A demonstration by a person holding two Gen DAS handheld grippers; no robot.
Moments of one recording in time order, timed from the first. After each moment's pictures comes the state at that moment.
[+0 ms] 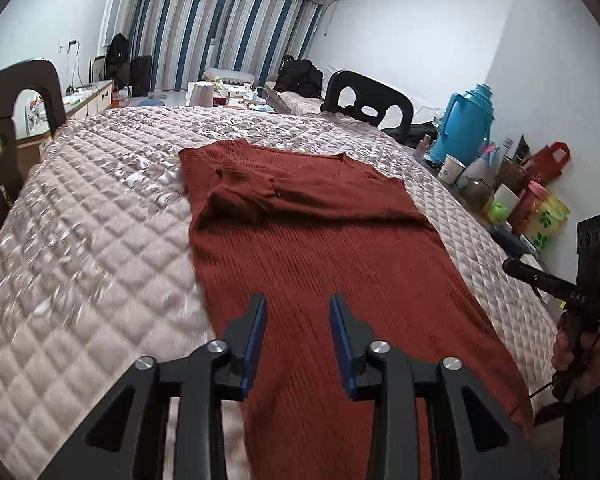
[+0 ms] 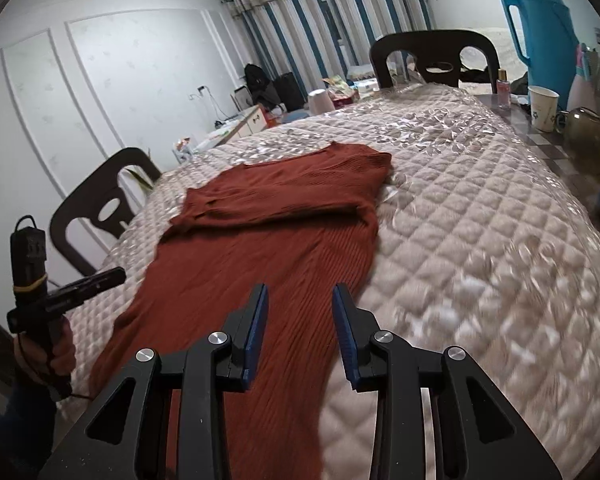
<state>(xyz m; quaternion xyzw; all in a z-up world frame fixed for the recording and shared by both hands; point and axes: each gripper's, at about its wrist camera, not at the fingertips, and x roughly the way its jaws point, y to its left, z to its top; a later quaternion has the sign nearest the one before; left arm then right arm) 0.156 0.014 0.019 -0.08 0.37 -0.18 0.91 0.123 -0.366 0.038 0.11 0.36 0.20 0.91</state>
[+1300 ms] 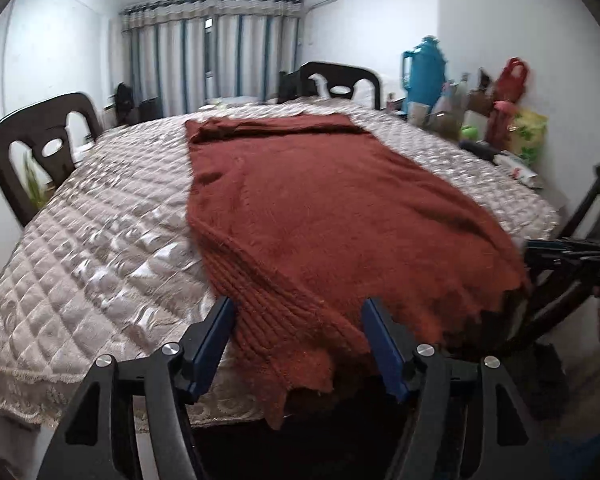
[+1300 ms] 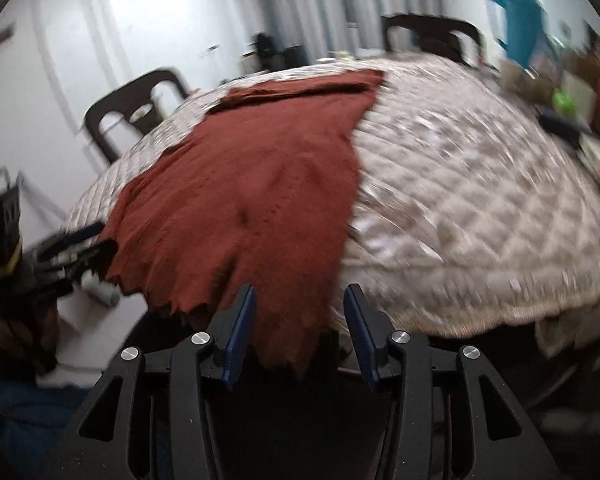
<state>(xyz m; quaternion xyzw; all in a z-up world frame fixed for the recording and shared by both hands) -0.050 -0.038 -0.029 0.02 0.32 -0.13 0.94 -0.078 -0.368 -0.023 0.05 0.39 0.18 0.90</state>
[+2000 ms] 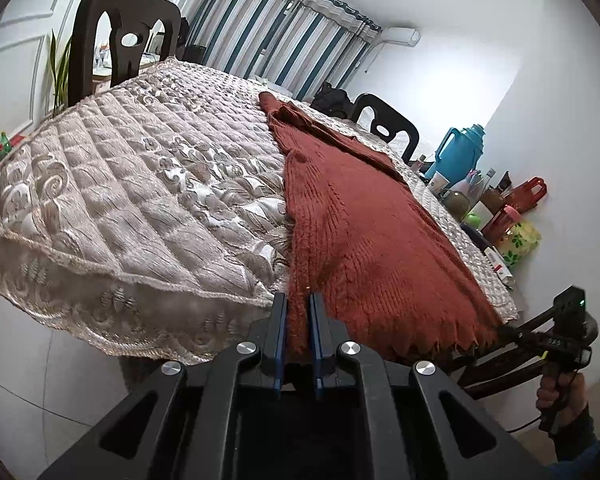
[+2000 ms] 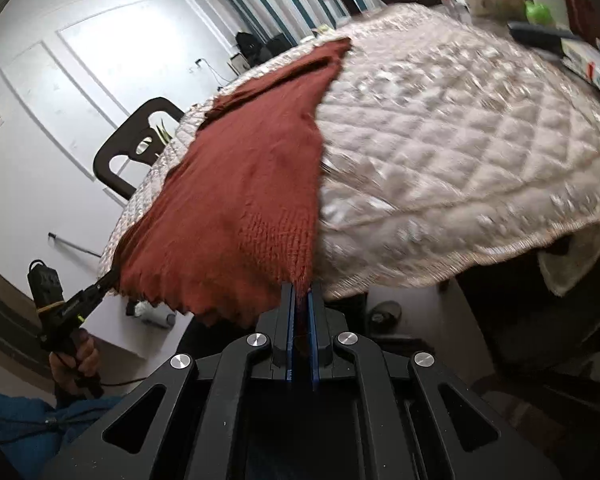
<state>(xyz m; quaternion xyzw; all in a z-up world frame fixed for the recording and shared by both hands) -0.076 0.070 -0.046 -0.21 0.33 -0.14 0.91 -0.077 -0.422 -0.033 0.17 0.44 0.22 0.85</state>
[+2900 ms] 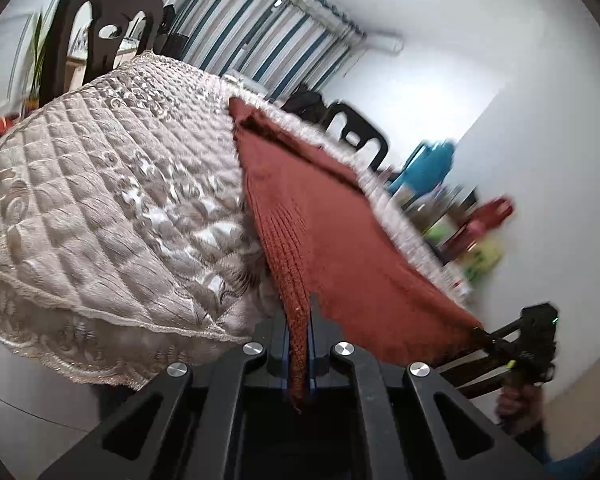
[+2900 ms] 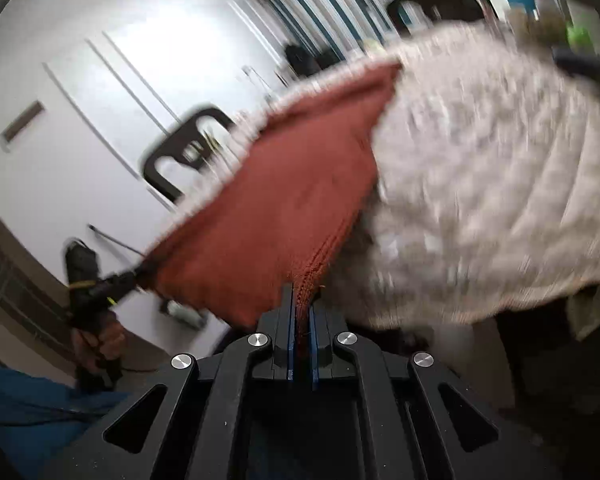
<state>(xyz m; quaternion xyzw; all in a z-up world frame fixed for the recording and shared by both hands) -0.068 0.079 -0.020 -0.27 0.32 -0.20 0.89 -0.081 -0.423 0.006 0.18 0.37 0.31 0.86</state>
